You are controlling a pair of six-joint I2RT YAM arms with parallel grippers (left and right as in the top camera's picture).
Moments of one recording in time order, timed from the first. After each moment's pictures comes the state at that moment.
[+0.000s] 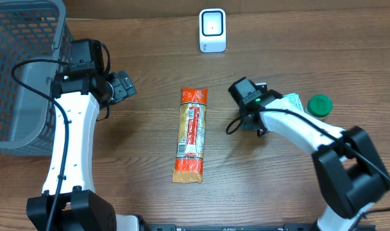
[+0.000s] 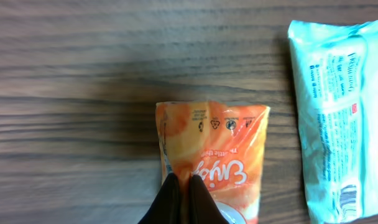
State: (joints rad) left arm 0.12 1.59 1.45 -1.03 -0.11 -0.39; right arm 0.54 1.85 1.21 -0.73 0.27 0.51
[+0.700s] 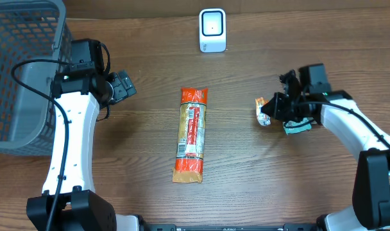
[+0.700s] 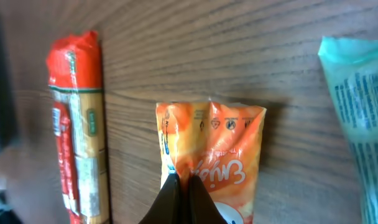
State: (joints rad) left arm 0.12 1.59 1.45 -1.03 -0.11 -0.39; right arm 0.12 1.71 1.01 -0.47 -0.57 0.33
